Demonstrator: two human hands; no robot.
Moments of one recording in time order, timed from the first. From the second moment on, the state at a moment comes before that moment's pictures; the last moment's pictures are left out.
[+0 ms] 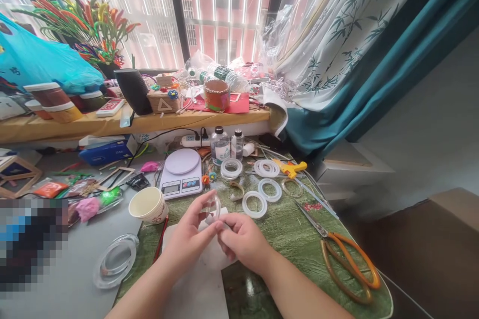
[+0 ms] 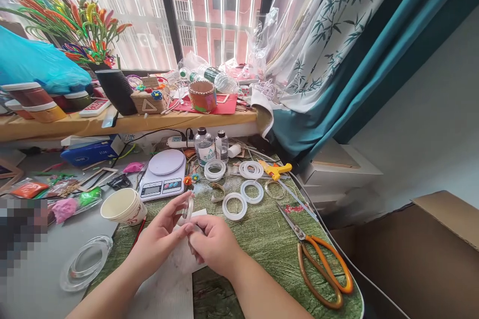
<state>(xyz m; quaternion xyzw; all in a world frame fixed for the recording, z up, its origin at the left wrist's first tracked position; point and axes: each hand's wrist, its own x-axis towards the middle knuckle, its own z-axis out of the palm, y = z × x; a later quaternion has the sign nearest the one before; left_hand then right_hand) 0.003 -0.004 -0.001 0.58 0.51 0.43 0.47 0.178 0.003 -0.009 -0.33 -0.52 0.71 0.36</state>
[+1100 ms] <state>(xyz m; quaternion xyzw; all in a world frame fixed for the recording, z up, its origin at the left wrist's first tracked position) -0.002 -0.007 0.002 0.71 0.49 0.40 0.33 0.183 0.008 -0.005 -0.27 -0.41 0.79 0.37</state>
